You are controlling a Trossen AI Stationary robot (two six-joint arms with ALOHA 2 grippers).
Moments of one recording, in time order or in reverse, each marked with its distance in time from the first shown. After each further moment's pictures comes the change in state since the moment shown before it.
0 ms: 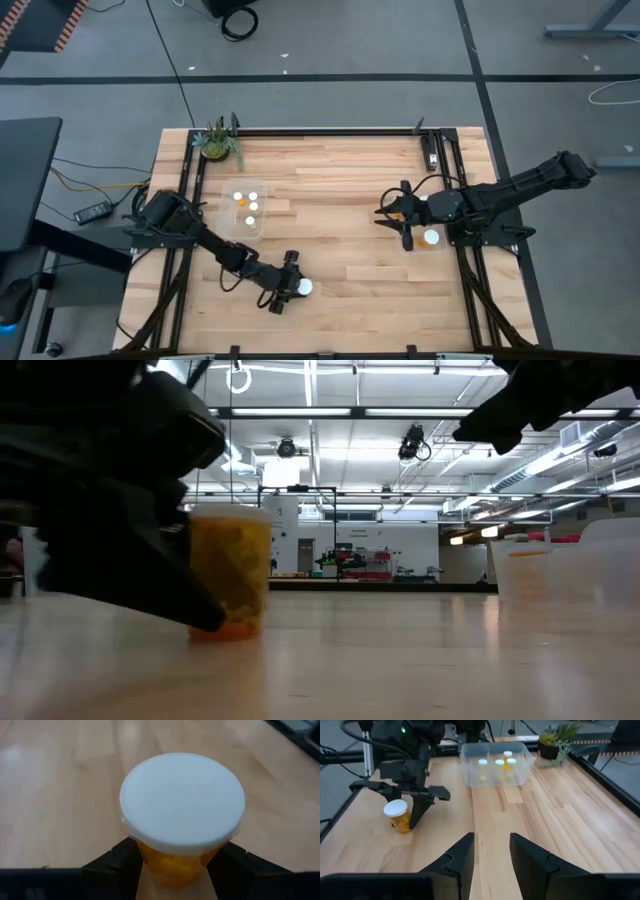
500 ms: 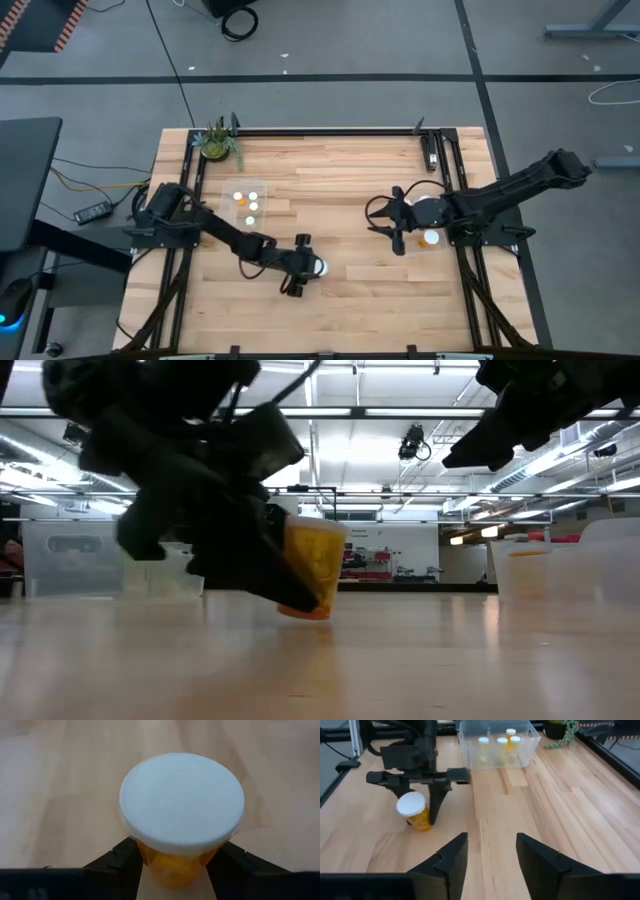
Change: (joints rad) left arm 0.150 0.000 0.163 -0.269 0.009 0.036; right arm 0.000 0.151 0.000 0.061 0.001 0.025
